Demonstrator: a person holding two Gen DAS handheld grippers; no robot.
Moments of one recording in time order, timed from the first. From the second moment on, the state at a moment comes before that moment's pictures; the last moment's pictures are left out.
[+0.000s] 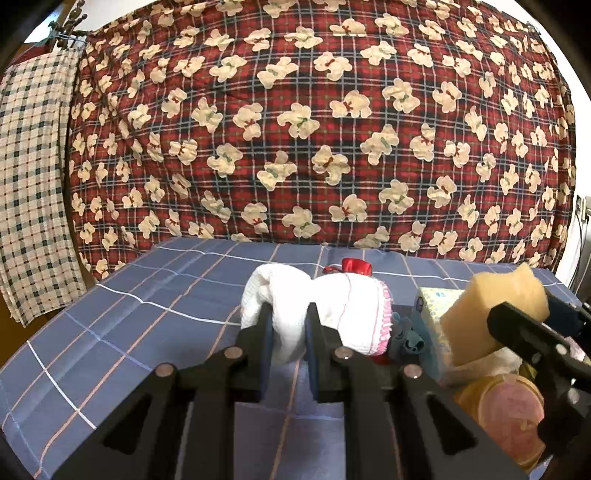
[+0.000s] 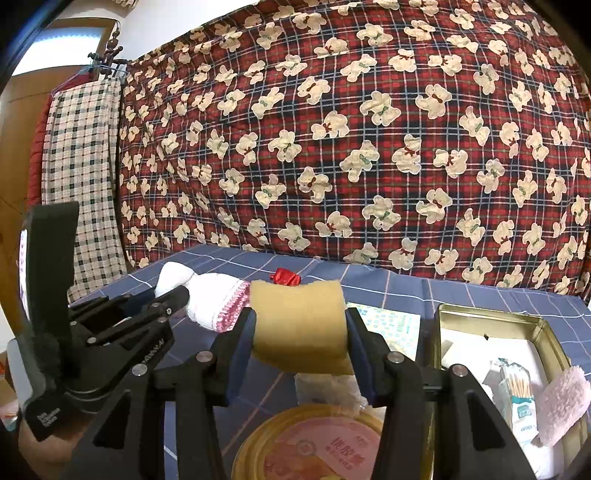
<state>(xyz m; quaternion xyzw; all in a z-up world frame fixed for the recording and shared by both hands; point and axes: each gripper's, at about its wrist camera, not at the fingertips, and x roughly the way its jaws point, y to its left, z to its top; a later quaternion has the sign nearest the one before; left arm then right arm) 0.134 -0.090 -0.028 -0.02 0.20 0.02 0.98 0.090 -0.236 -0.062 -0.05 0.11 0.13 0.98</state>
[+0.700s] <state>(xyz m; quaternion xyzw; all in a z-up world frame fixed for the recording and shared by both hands) 0.138 -0.106 -0.027 -0.02 0.19 0.02 0.98 0.104 -0.261 -0.054 -0.01 0.15 0.14 0.98</state>
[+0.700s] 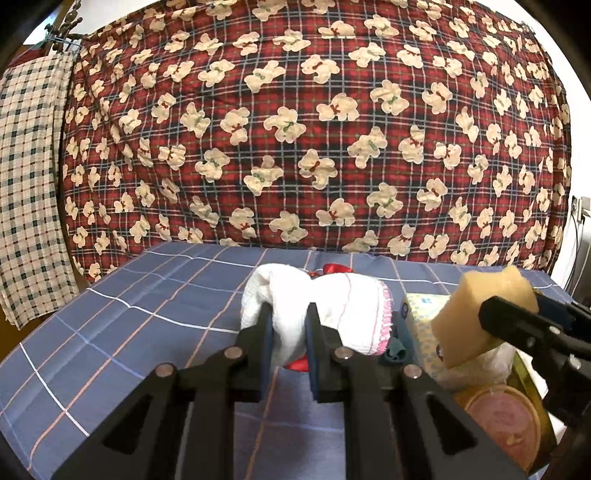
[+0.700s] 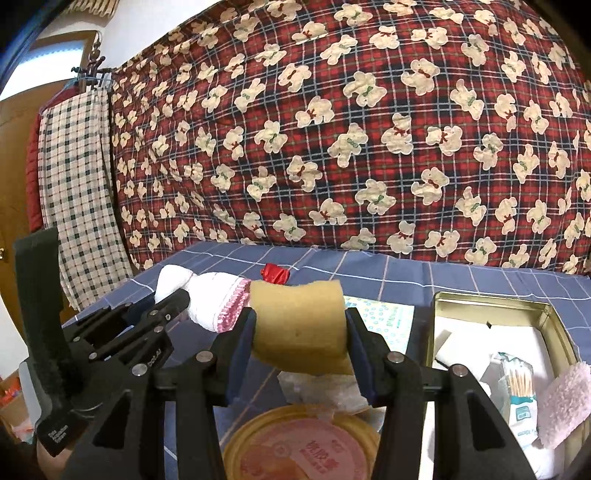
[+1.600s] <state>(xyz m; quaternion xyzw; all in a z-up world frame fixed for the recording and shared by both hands) 0.130 -0.143 -0.013 -0.01 0.17 -0.01 0.98 0.086 -0.295 -0.046 0.02 0.10 0.13 0.99</state>
